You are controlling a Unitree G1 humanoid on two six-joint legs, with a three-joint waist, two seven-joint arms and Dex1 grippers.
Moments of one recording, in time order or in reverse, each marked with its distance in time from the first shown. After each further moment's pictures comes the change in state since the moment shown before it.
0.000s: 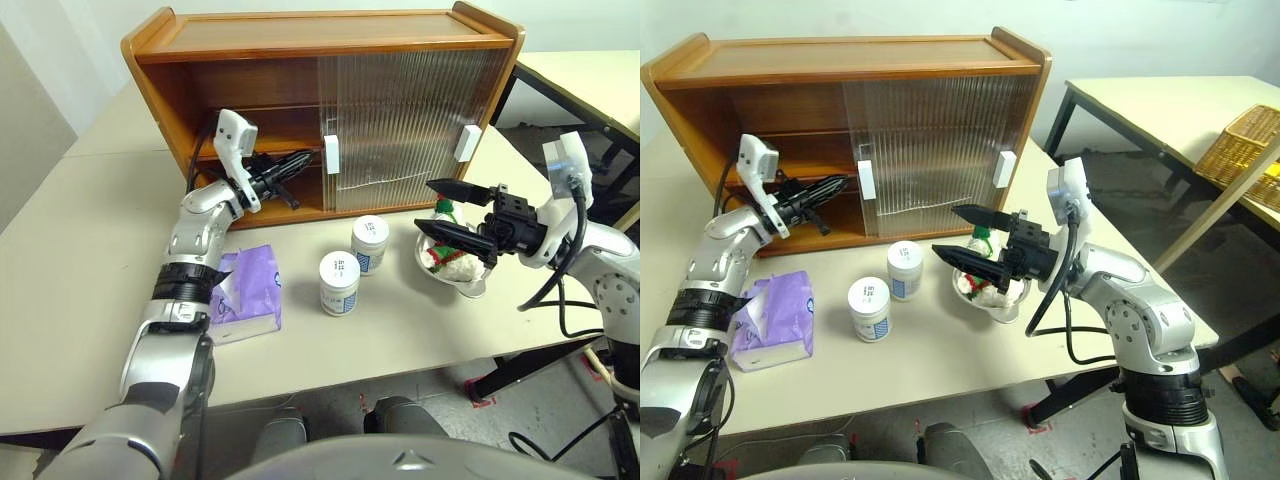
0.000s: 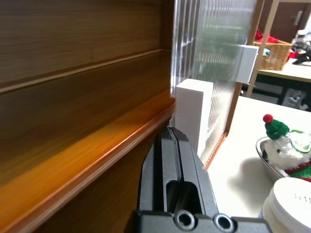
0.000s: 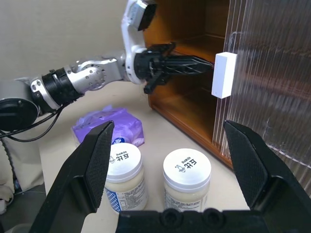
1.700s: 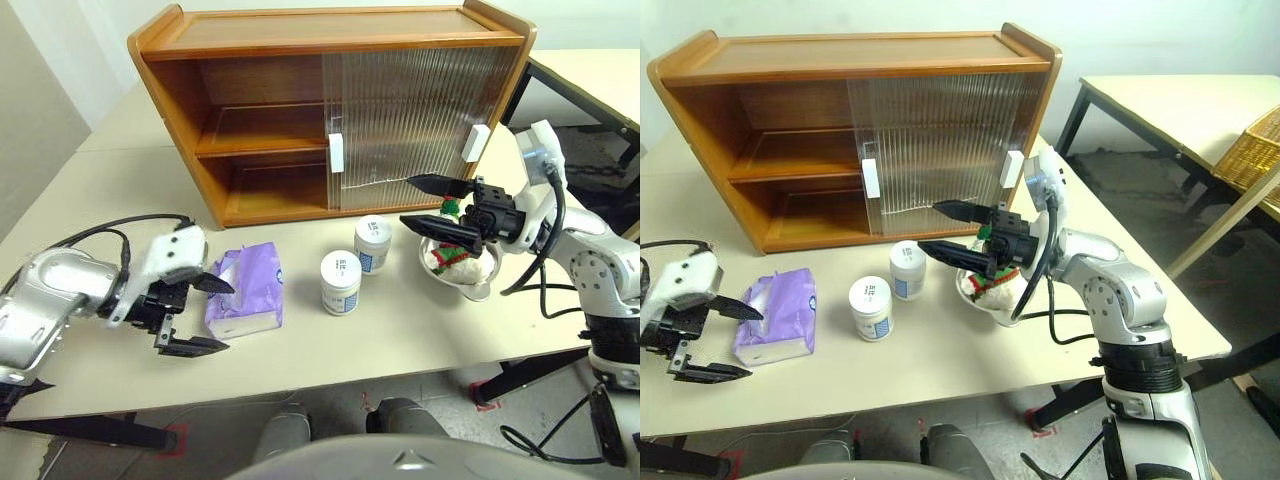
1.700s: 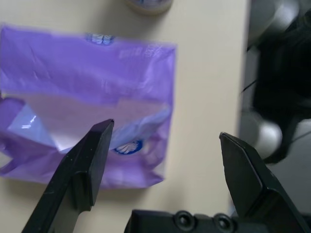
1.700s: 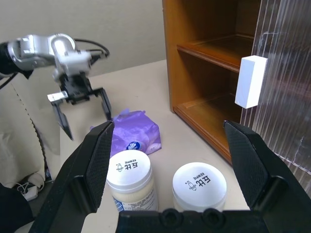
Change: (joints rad) left arm 0.637 0.749 -0.078 -0.621 0.004 0.213 -0.521; right arm -0.121 0.035 0.074 0.115 -0.044 0.003 0.091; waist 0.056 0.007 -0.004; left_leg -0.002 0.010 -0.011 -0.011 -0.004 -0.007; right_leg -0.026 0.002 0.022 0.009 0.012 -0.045
